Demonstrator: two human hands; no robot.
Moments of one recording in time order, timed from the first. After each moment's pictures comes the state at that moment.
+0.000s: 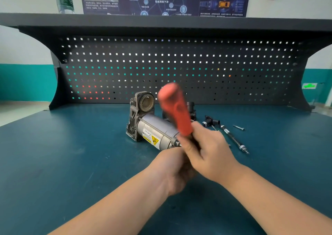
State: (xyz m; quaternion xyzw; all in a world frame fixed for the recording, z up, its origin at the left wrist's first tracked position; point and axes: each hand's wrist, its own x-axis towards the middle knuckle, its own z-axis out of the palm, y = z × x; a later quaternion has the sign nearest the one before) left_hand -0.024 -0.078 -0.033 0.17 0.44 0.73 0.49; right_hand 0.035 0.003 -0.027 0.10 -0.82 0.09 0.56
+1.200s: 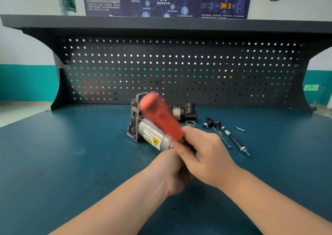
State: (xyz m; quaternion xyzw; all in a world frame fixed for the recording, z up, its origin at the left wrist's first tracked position) left_hand -0.023 -0.084 -0.028 0.19 0.41 0.74 0.50; right_hand 0.035 -0.006 -0.025 0.11 -0.84 0.11 0.52
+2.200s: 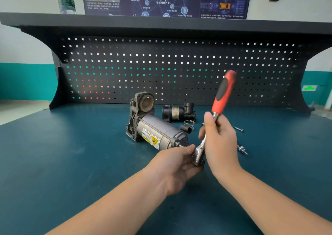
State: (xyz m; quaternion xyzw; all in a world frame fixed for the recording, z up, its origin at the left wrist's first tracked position) left_hand -0.027 -0.077 -0.031 0.12 0.49 0.72 0.48; right_hand 0.025 0.011 -0.031 -0.15 -0.65 0.47 0.58
